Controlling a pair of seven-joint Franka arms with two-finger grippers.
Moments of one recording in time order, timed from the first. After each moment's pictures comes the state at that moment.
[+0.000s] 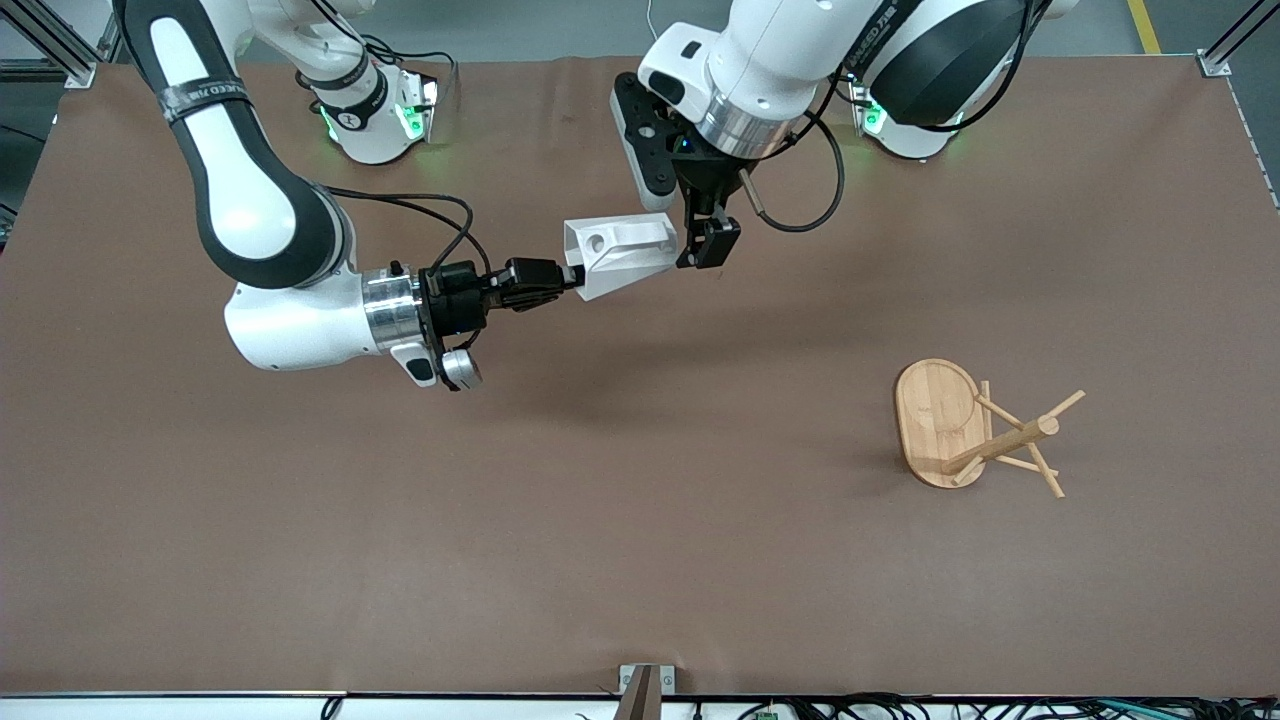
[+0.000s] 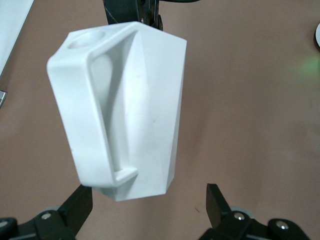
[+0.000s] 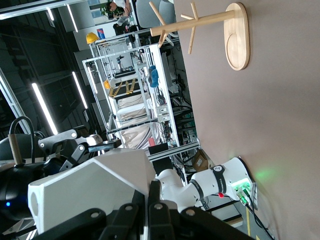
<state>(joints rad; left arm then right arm) -0.19 0.27 -0.63 -1.43 -0.04 1.88 0.51 0.11 0.35 0.28 -1.75 1.43 1.78 -0.27</state>
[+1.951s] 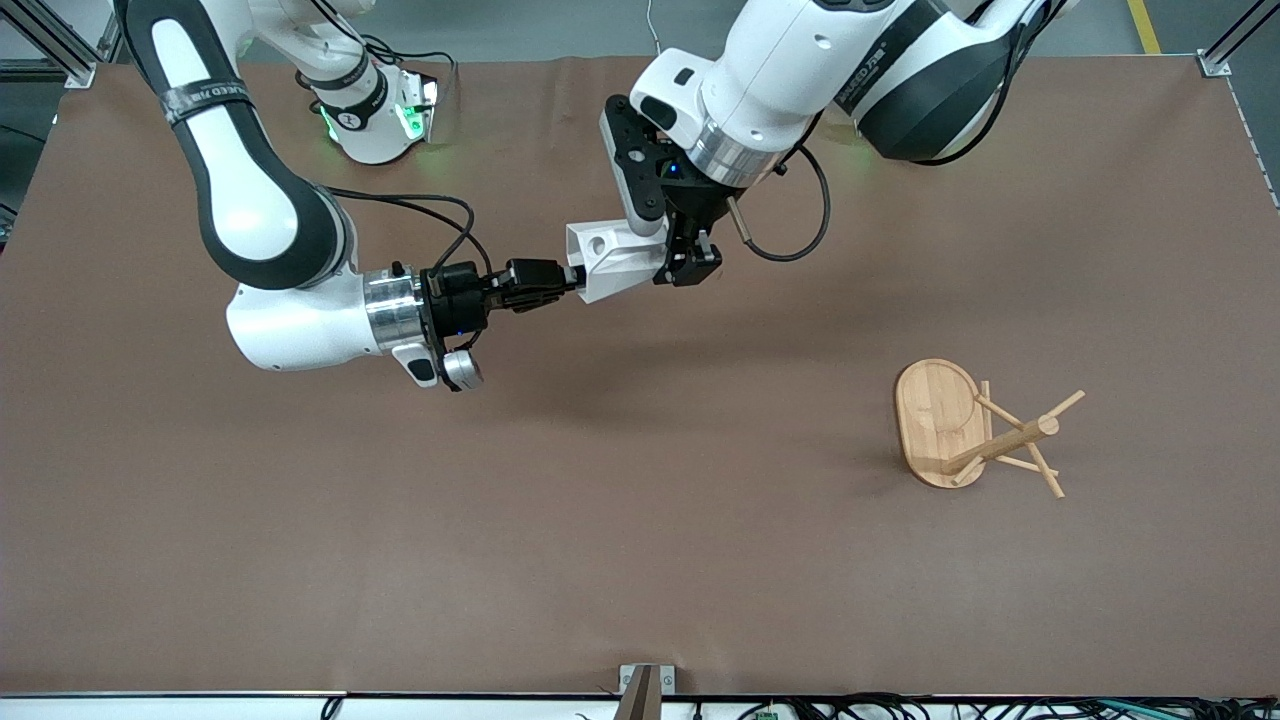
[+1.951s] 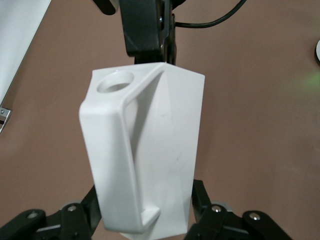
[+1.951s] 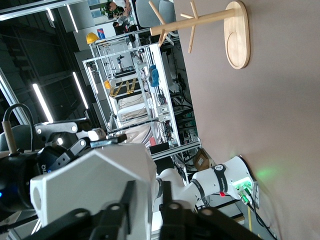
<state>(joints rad) -0.20 0.34 -0.63 -1.38 -0.04 1.94 0.51 0.11 0.35 0.28 -1.75 1.43 1.78 -0.25</state>
